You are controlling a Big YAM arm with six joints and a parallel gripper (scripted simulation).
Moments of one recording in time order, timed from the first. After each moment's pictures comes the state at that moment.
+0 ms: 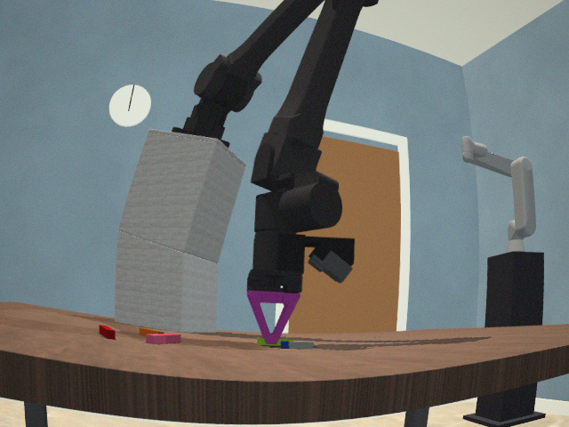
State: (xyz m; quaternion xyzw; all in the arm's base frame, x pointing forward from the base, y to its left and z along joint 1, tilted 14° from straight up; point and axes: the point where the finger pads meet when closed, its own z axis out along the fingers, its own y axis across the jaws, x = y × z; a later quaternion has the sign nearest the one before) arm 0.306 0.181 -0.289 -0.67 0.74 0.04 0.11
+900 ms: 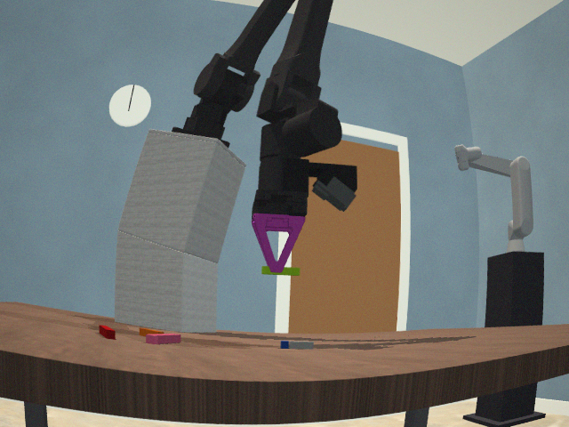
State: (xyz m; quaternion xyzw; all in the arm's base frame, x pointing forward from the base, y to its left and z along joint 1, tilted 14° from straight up) arm 0.299 0.162 -0.190 -0.66 0.74 0.04 0.12
